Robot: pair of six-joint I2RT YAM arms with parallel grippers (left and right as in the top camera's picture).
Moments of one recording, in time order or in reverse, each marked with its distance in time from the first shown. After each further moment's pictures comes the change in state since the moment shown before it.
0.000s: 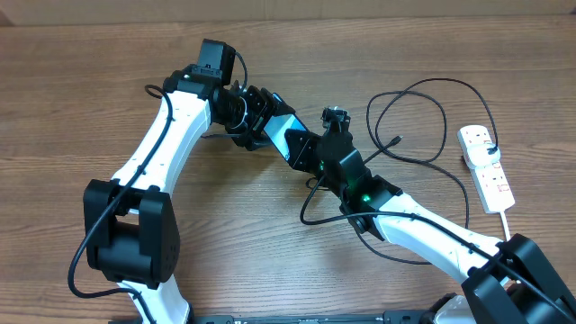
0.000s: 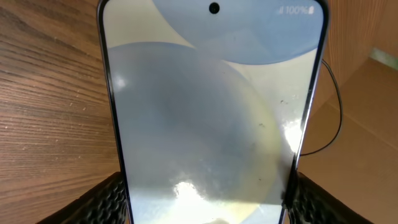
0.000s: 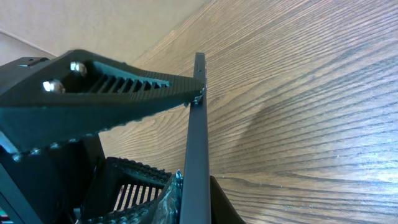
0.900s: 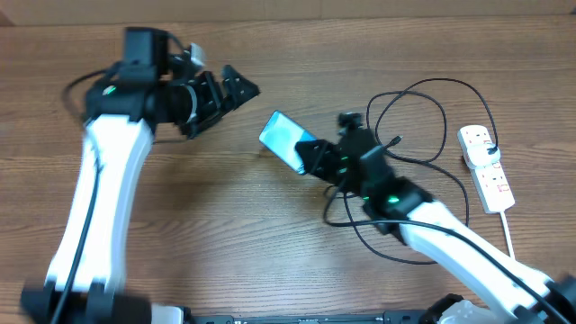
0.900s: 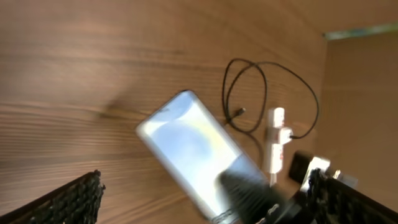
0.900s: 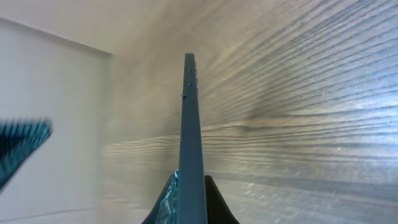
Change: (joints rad) left arm 0.160 -0.334 0.023 -0.125 -0.093 0.492; right arm -0.087 -0.187 0.000 -0.279 -0.222 0.085
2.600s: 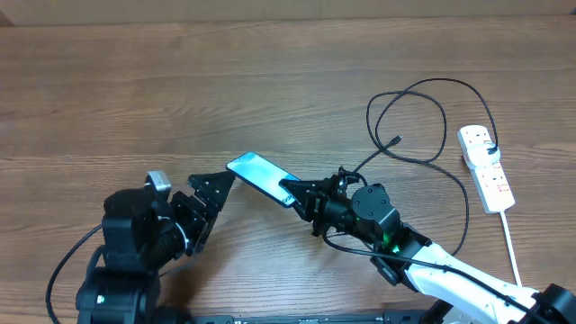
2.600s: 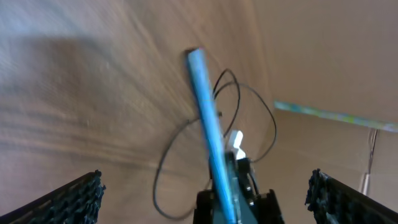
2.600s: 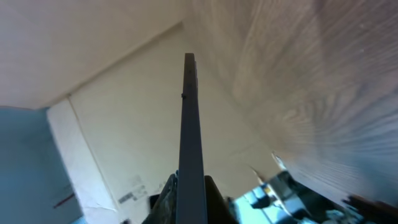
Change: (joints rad) left arm -0.003 -0.918 -0.861 0.276 -0.097 -0.663; right arm 0.151 -0.089 -0.381 0.621 -0.116 1.030
